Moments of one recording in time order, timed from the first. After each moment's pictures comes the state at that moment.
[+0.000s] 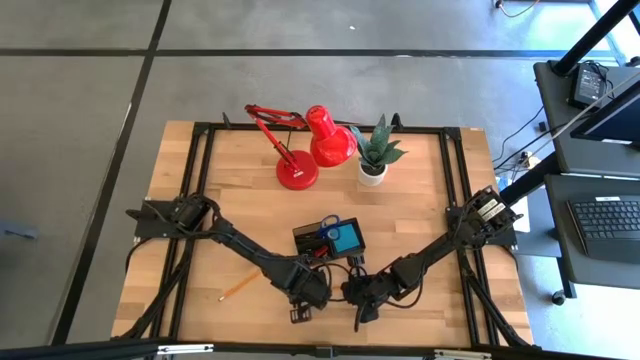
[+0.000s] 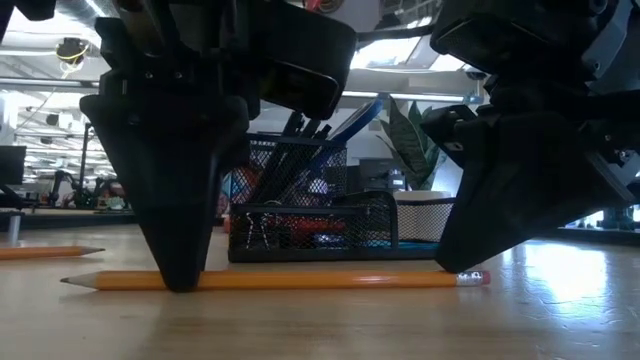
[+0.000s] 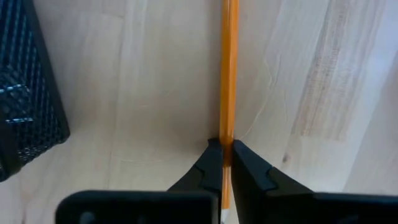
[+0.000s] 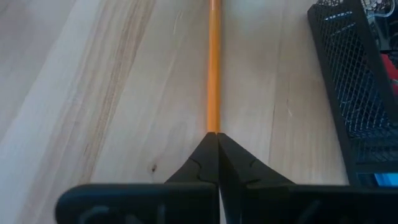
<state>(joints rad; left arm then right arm) -0.50 2.19 1.55 -0.79 0.07 -0.72 0.61 1.96 1.06 -0.08 0.36 0.23</state>
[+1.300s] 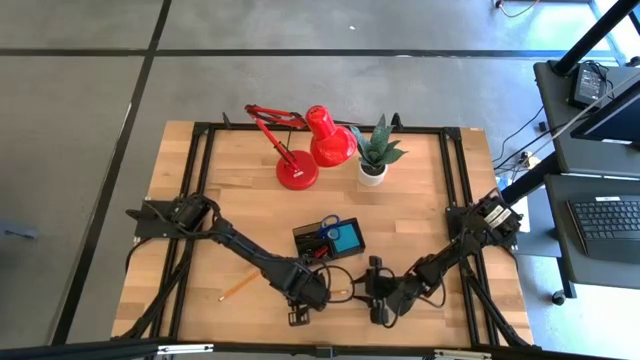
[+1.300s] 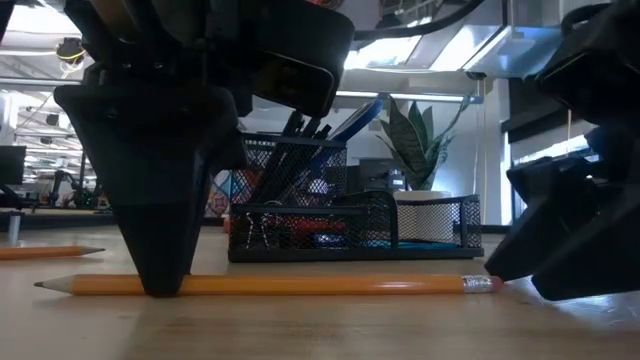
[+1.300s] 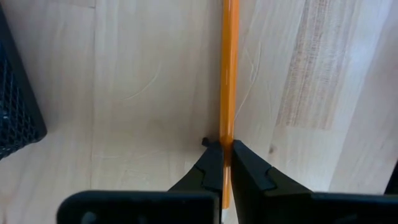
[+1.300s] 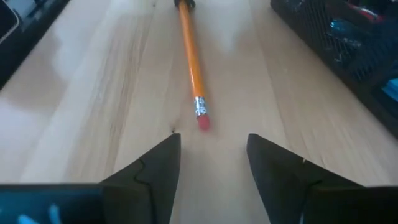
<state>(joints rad) -0.50 2.19 1.55 -0.77 0.08 -0.68 0.74 1.96 0.70 0.56 0.58 0.47</state>
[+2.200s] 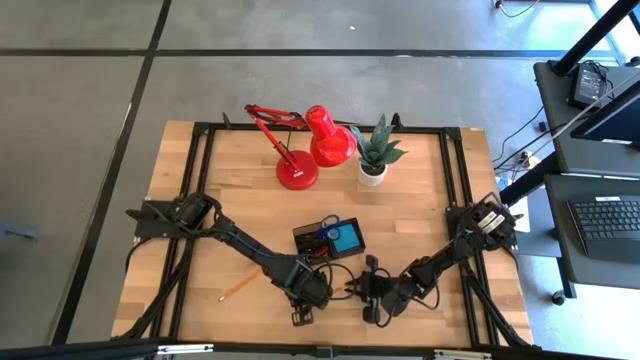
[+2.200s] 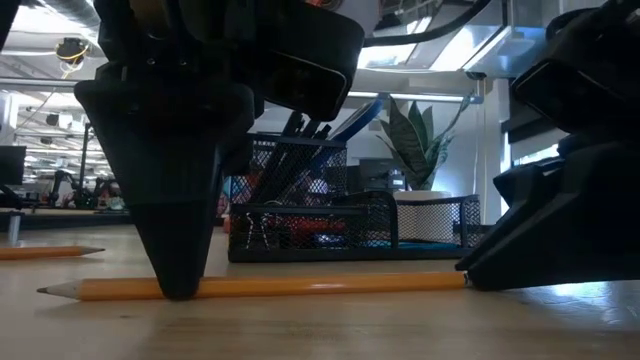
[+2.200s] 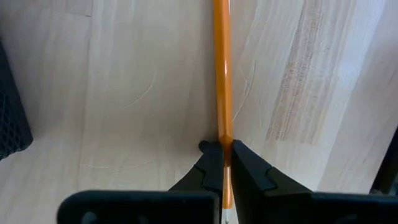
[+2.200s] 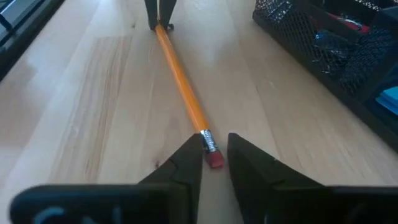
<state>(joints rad) -0.46 2.19 1.55 -0.72 0.06 -0.72 0.72 2.06 0.73 0.59 0.61 0.52</state>
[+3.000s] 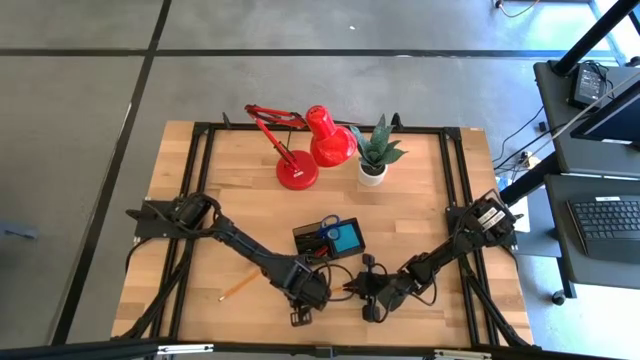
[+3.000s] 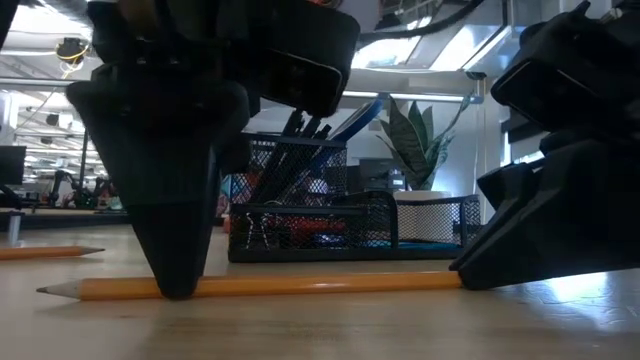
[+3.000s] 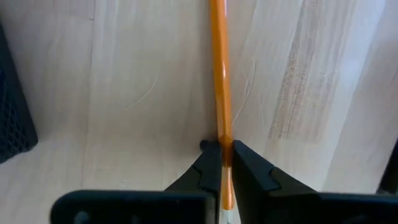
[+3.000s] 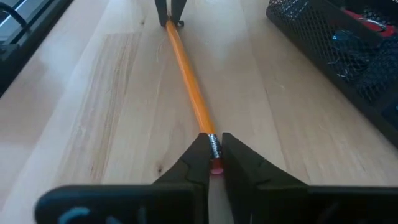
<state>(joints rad) -0.46 2.17 1.54 -0.72 0.04 -0.70 0.68 2.05 0.73 0.57 0.50 0.49</state>
